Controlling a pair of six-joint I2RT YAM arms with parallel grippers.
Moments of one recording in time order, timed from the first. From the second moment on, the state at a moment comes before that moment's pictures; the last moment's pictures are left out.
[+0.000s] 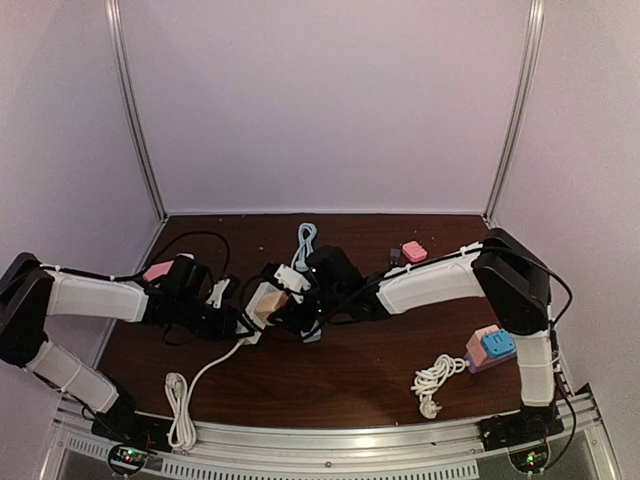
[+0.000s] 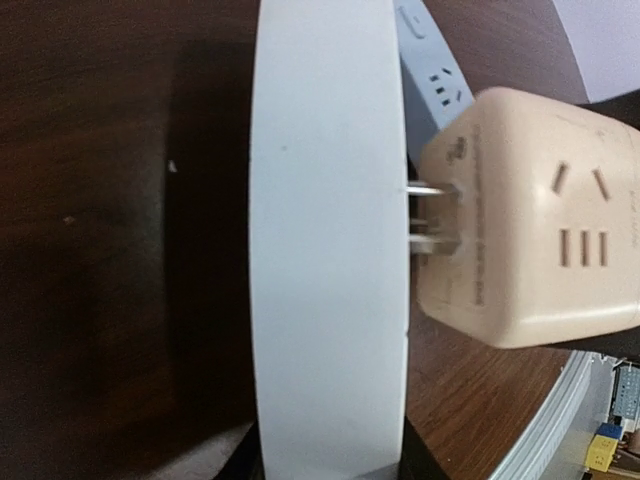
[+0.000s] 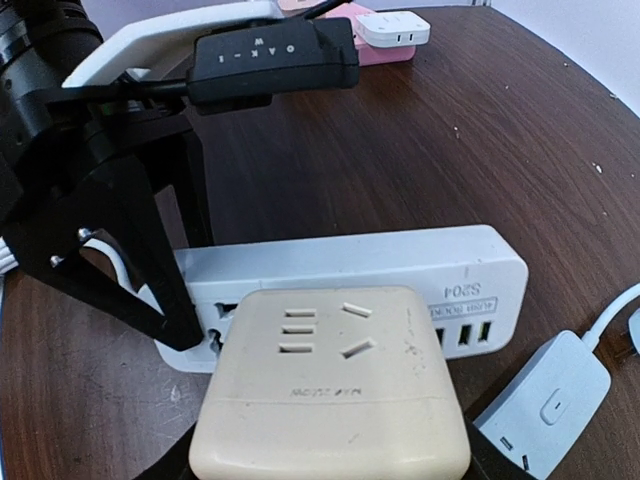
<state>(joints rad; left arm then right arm) -0.53 1.42 0.58 -0.09 0.43 -0.47 0.98 2.12 1.39 0.17 -0.22 -0.07</state>
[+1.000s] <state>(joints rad) -0.47 1.52 0.66 -0.12 0.45 -0.56 0.70 1.94 1.41 -0.25 -0.06 0.11</state>
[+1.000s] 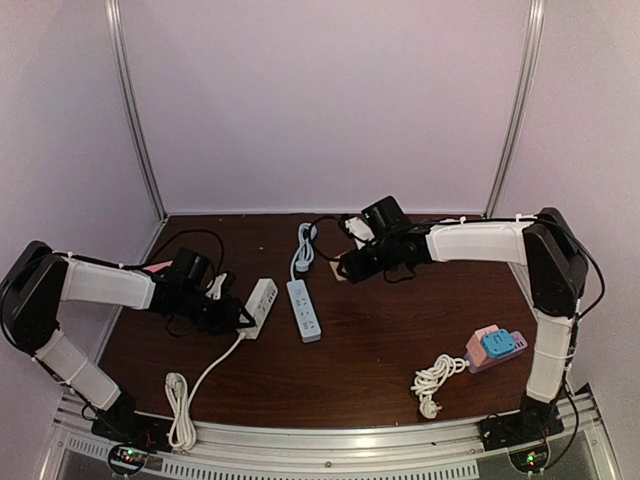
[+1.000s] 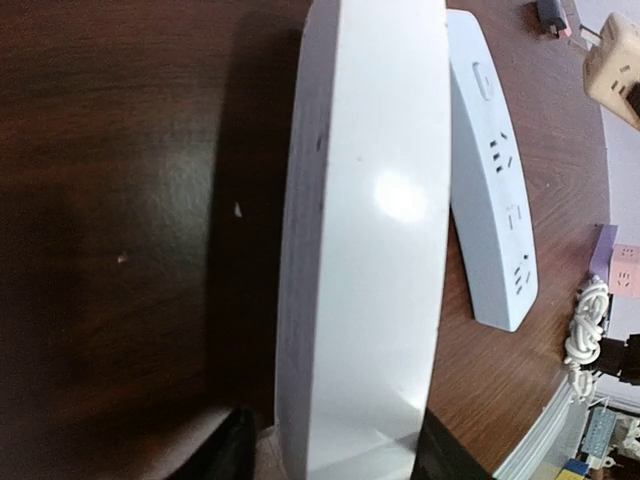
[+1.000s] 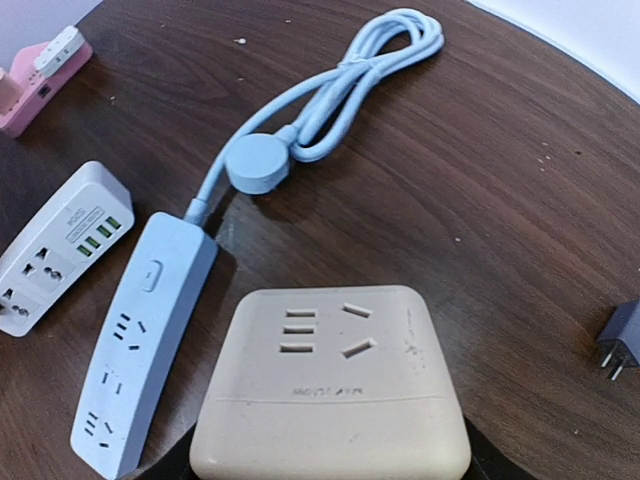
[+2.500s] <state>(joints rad) -0.47 1.61 0.95 -0.37 0.28 -0.39 0.55 2.22 1.53 0.03 0.19 0.25</state>
